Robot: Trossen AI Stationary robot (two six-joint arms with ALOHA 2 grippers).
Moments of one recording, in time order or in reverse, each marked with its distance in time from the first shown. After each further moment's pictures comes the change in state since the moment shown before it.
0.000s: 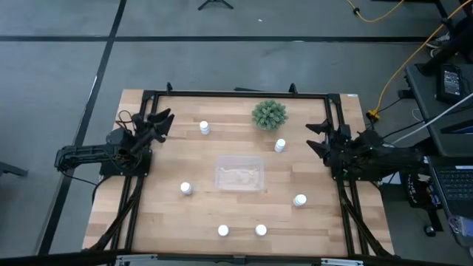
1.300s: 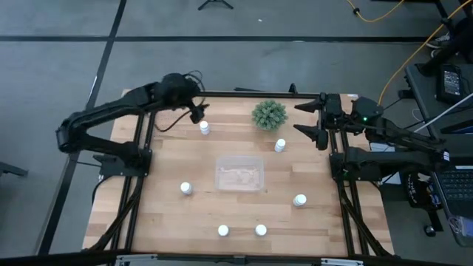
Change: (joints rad) left arm 0.357 1.175 1.140 -0.983 0.431 0.507; right arm -0.220 0.624 0.622 -0.256 -0.282 -0.134
